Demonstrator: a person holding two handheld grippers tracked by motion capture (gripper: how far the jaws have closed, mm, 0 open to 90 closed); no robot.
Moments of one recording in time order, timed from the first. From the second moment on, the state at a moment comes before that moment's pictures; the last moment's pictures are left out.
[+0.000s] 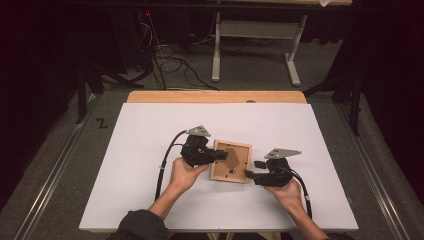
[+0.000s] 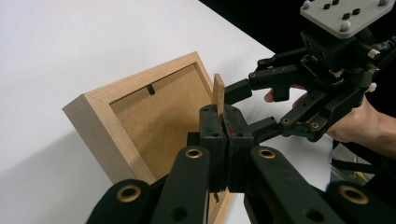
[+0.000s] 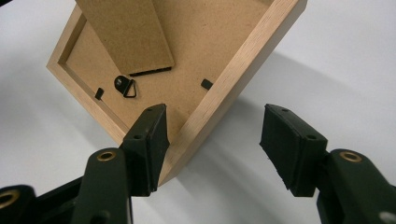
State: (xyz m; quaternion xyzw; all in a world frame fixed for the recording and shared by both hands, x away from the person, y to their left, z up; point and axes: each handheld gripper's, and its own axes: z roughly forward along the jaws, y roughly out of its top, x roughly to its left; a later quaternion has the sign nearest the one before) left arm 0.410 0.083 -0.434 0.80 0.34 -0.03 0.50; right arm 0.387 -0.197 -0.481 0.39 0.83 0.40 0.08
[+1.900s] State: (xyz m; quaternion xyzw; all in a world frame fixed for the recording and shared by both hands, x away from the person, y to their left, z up) left arm 0.399 0.095 -0.437 0.80 0.38 -0.02 0.46; right arm 0.383 -0.170 -0.482 0.33 0.87 0.35 0.10
